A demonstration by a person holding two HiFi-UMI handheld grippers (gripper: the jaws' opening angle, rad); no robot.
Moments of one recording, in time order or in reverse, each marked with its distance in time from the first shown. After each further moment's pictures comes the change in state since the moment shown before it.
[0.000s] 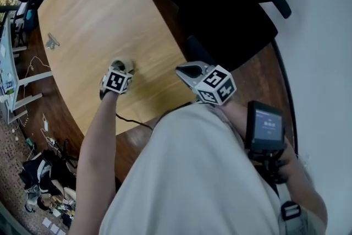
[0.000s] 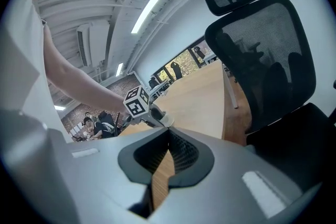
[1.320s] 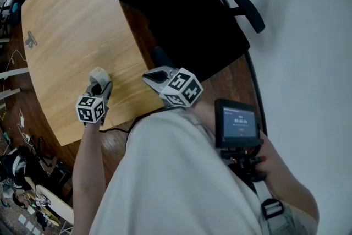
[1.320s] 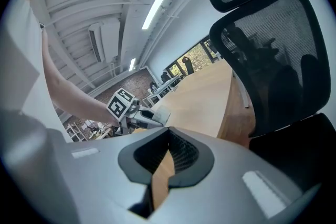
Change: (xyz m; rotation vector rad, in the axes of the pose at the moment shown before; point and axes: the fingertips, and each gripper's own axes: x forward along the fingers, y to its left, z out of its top) left arm -0.048 -0.116 0.075 -0.340 -0.545 -0.133; right arm -0.047 -0.034 -0.001 -0.052 0.092 0.153
